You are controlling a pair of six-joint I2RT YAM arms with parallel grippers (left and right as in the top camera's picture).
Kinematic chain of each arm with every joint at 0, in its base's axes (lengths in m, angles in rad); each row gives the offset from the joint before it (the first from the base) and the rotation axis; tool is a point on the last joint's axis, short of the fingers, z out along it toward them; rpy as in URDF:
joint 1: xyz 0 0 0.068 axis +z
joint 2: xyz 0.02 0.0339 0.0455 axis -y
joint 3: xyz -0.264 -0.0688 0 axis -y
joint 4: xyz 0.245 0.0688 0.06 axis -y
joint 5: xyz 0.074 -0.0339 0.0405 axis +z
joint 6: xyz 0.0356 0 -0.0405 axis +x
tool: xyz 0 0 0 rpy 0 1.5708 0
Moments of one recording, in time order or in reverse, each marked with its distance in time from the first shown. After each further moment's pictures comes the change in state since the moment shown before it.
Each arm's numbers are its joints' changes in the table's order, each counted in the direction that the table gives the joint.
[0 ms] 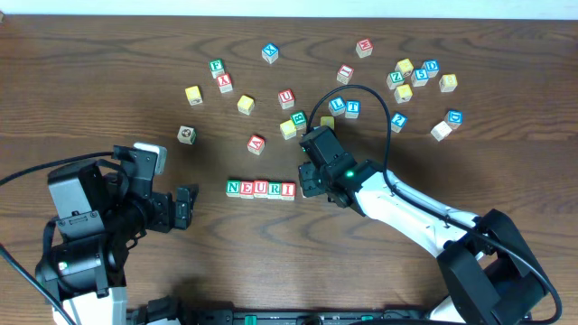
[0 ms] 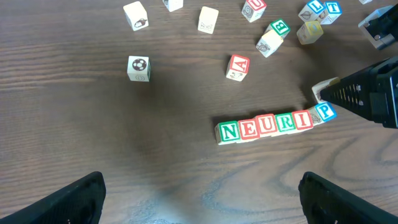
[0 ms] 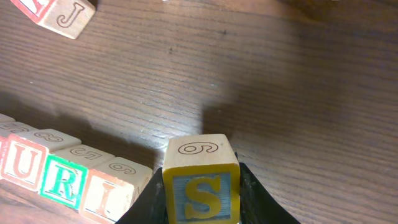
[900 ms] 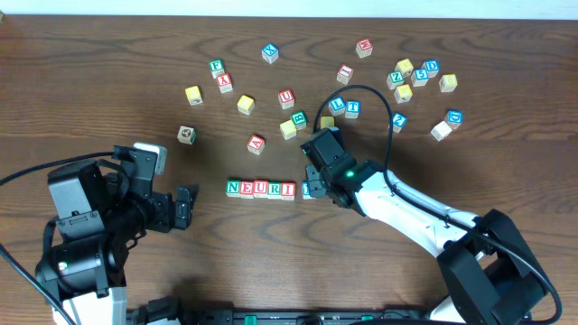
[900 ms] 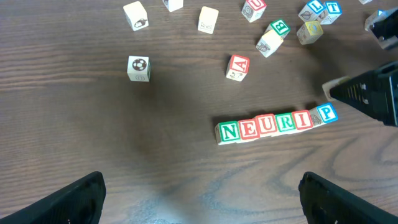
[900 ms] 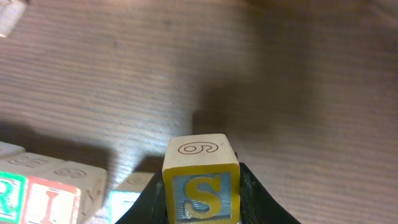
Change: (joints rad) left arm 0.000 0.000 0.000 0.000 0.000 0.000; right arm 0.000 0.000 0.000 -0.068 -0.113 0.034
